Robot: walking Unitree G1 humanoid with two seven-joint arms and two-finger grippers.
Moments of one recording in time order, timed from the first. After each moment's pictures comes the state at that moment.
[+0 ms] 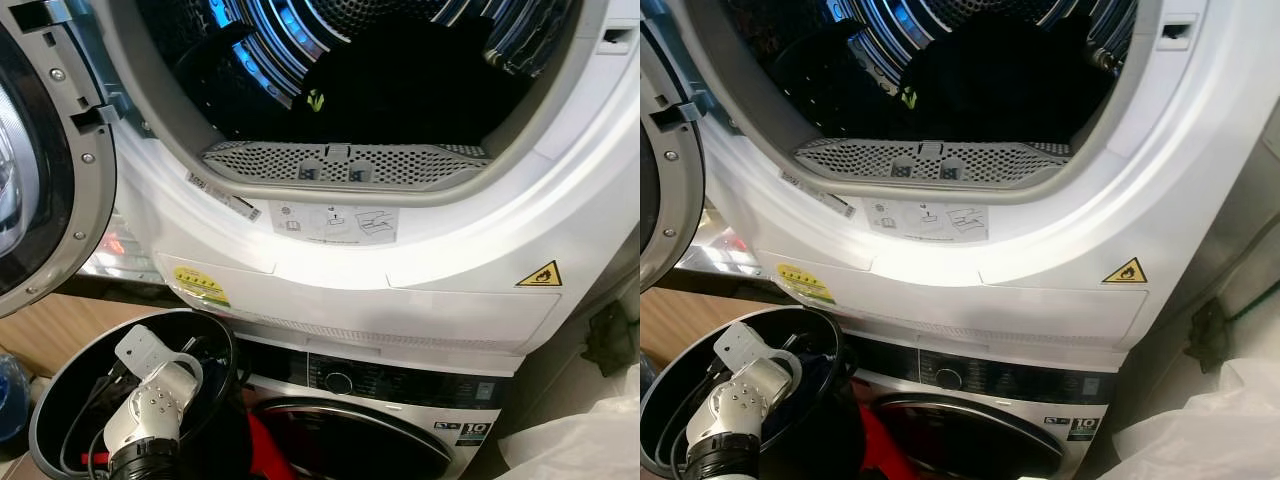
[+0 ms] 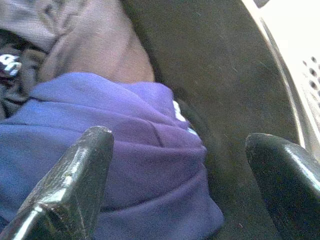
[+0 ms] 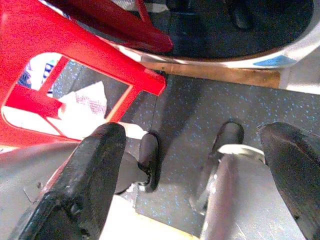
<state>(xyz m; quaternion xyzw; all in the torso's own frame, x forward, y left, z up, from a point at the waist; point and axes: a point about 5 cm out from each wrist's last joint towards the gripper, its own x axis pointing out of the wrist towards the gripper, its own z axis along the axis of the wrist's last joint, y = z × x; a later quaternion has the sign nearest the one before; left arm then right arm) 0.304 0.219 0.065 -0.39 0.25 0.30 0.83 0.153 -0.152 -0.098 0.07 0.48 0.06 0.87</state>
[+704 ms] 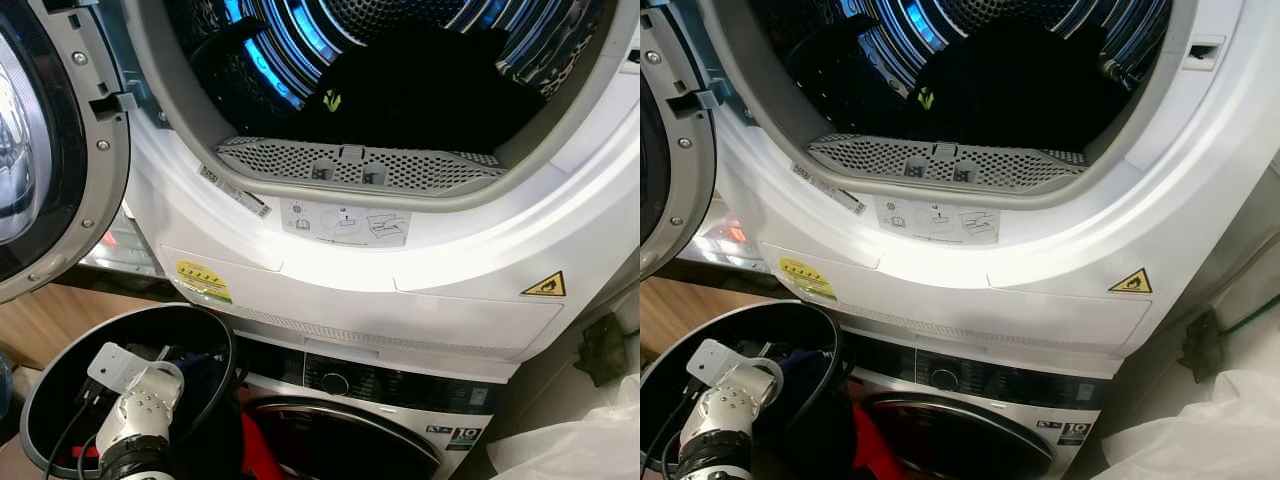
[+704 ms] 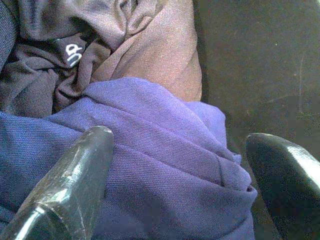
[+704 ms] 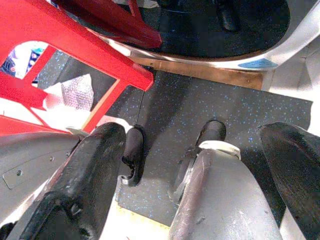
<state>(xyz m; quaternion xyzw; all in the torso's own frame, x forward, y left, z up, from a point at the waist) 0.306 0.239 0.054 -0.43 0.23 0.37 0.79 0.151 -0.159 -0.098 0.06 0.49 0.07 0.87</state>
